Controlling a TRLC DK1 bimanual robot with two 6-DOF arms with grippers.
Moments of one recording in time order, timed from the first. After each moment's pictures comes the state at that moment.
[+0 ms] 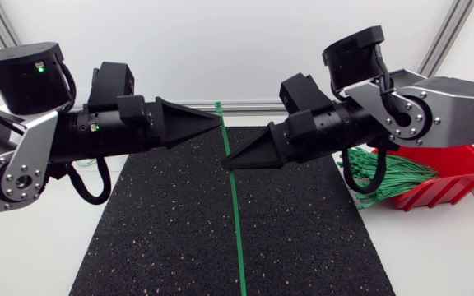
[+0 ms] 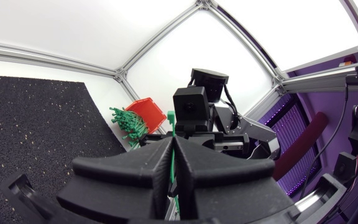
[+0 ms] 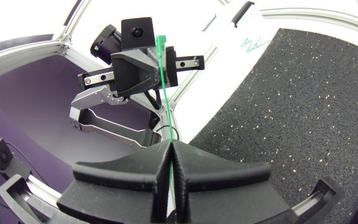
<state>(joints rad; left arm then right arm) -0.41 1.29 0.75 0.43 0.92 -0.76 0.47 1.46 1.01 -0.25 -1.15 0.32</state>
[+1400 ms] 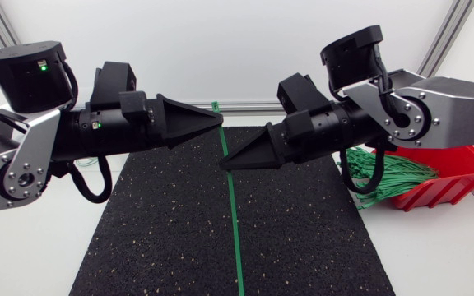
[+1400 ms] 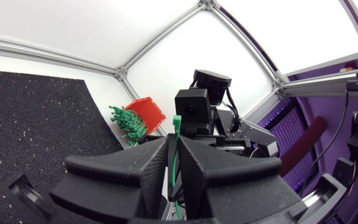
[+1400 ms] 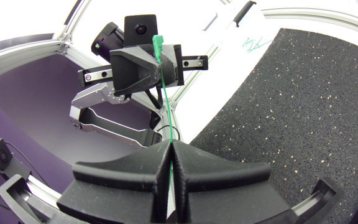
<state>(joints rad) -0.41 1.30 0.76 0.43 0.92 -0.79 0.48 1.46 1.01 -0.24 -1.14 0.33</state>
